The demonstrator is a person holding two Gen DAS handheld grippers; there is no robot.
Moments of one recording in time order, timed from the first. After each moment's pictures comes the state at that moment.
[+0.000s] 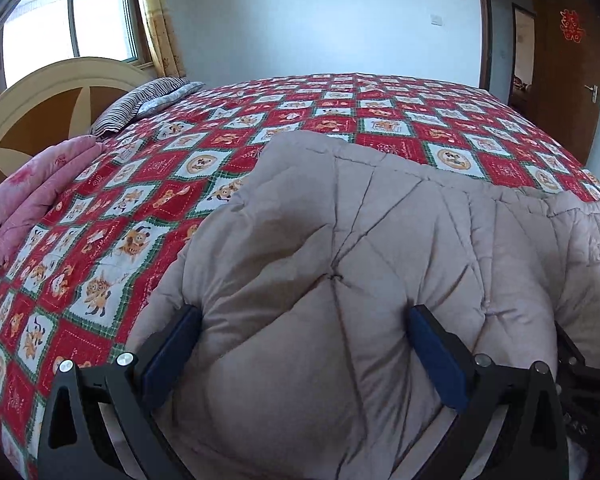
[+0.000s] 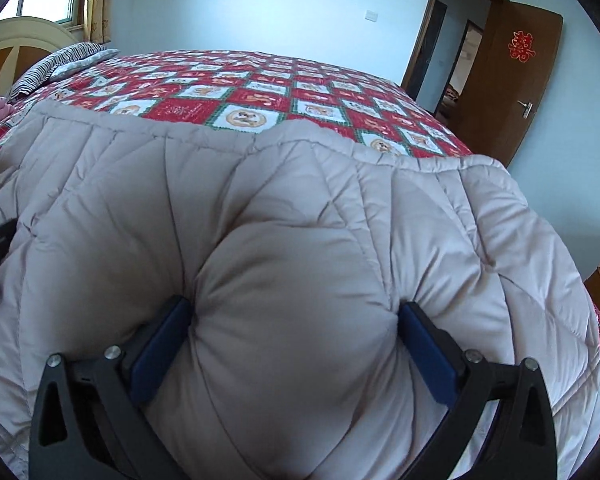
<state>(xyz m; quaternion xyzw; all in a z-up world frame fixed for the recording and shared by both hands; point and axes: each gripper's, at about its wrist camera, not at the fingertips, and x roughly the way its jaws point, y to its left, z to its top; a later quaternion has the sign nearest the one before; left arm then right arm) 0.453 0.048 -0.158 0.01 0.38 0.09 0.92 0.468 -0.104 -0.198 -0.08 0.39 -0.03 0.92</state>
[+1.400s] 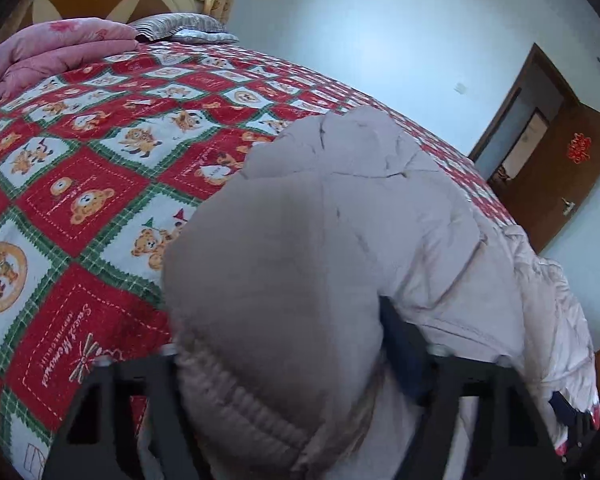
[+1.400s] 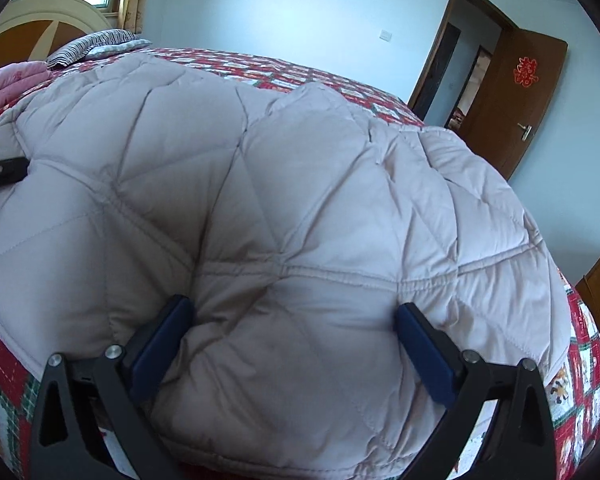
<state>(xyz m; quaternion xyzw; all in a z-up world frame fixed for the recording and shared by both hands) 0.339 0.111 -0.183 -0.22 0.35 0.03 0.91 0.339 -0.099 -0.210 -0.12 0.37 -0.01 0.92</state>
